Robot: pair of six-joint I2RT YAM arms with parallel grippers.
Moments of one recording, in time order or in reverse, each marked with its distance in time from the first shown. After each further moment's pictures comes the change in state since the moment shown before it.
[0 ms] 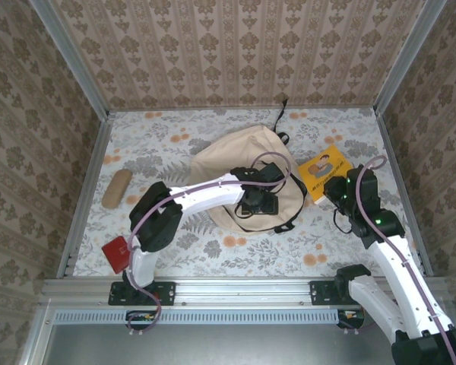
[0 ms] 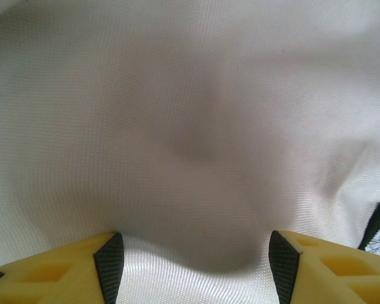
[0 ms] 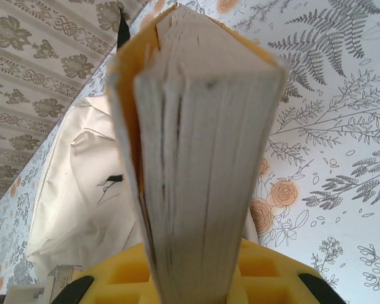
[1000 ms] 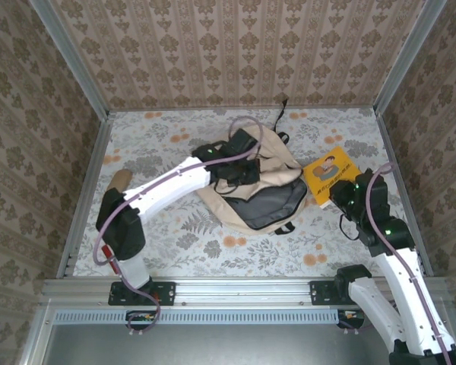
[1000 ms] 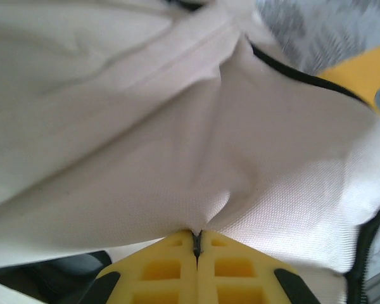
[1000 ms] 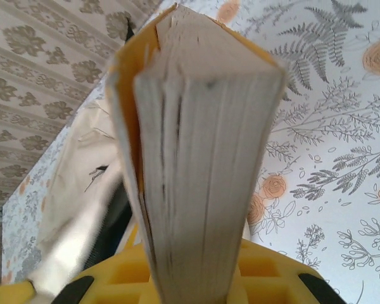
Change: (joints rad) left arm 0.179 -0.260 0.015 0.058 0.054 0.083; right arm -0.024 -0.098 0.068 -0.134 -0.005 -0.027
